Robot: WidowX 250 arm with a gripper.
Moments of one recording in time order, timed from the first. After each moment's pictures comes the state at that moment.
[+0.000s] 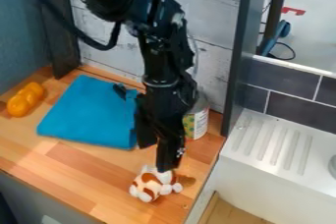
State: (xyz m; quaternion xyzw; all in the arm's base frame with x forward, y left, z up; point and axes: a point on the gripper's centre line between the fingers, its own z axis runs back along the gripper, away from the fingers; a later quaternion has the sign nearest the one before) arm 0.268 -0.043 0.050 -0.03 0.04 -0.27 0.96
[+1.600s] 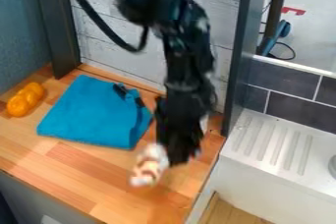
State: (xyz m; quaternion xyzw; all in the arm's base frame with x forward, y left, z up) arm 0.286 -0.050 0.044 -0.01 0.05 -0.27 0.96
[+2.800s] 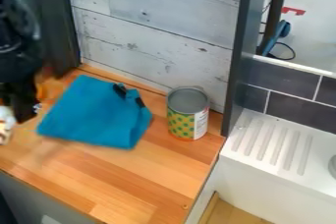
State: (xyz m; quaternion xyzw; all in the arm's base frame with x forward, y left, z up) arm 0.228 0.157 0.071 0.06 -0.01 -0.09 0.99
